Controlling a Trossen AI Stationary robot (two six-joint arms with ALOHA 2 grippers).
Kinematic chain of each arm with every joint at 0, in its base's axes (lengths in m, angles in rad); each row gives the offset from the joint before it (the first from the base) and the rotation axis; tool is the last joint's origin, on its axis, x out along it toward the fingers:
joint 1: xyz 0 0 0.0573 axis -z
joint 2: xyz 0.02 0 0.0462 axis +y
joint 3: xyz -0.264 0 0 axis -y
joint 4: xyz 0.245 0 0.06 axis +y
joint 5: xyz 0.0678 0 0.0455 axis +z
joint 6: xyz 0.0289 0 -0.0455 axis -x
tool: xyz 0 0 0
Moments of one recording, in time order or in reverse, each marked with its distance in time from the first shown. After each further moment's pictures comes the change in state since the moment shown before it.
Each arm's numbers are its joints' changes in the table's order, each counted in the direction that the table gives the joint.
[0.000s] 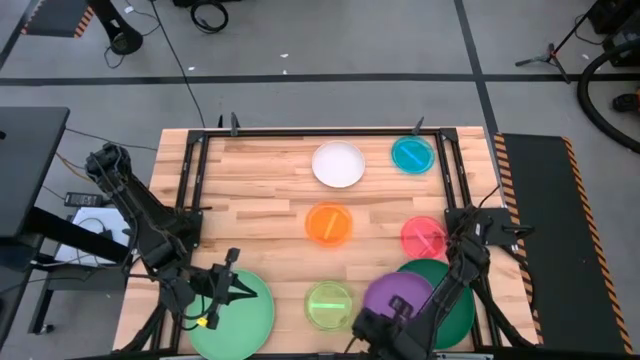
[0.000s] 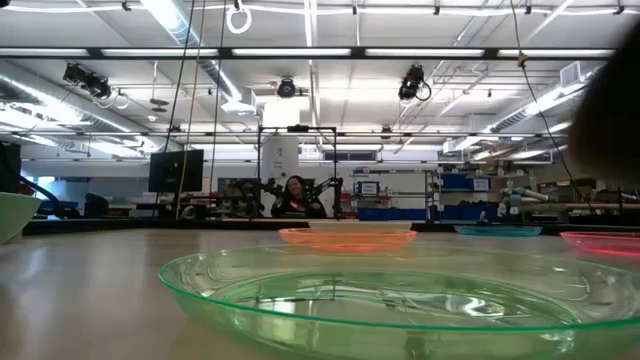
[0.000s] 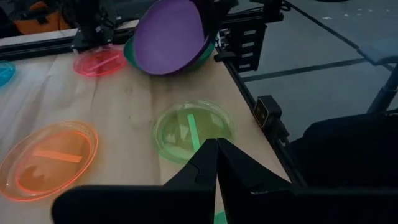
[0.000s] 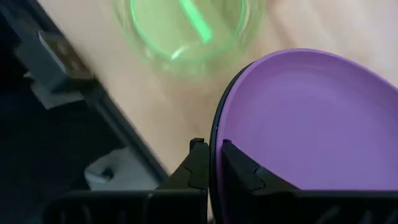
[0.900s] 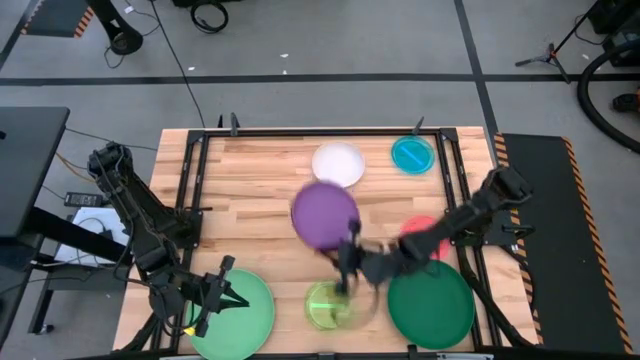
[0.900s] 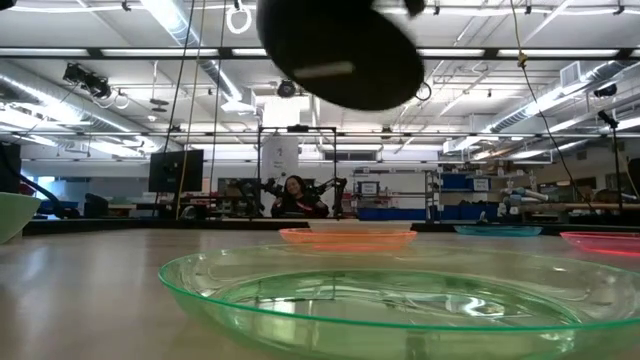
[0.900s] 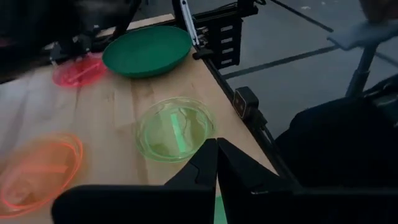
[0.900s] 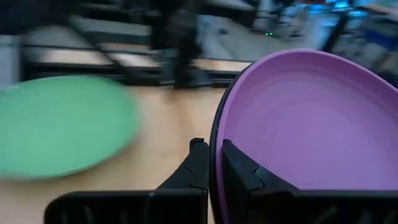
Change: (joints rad) left arm 0.076 0.000 0.000 0.003 0.001 -0.065; right arm 0.320 -0.658 -1.185 -1.696 -0.555 1.345
